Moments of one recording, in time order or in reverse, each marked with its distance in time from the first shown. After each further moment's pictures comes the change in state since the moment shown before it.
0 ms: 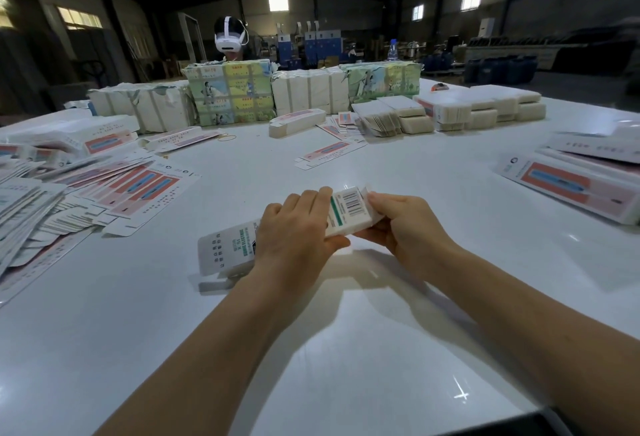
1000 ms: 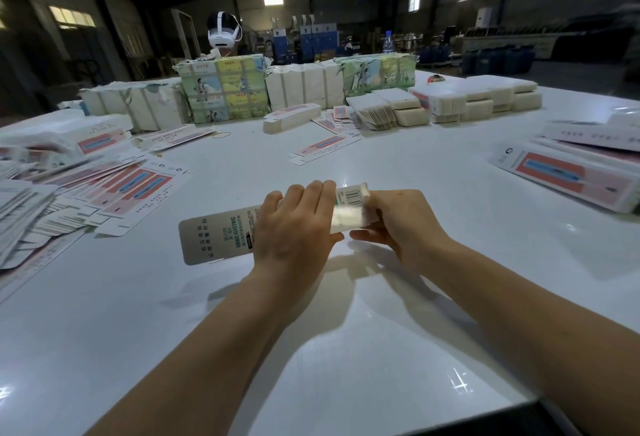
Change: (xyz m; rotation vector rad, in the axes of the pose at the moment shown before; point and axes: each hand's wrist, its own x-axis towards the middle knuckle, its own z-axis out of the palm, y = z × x) left_hand -0.001 0.014 -0.002 0.243 0.139 0.108; right_hand 0.000 0.001 -0.003 -0.160 0.144 0.035
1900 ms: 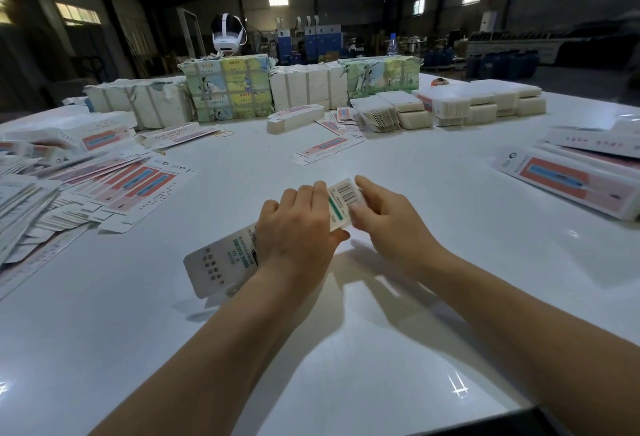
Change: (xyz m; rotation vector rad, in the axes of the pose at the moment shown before) left_hand 0.001 0.005 -0.001 -0.050 -0.050 -0.174; right_hand -0.005 0.007 0.004 -0.465 -0.124 -0.370
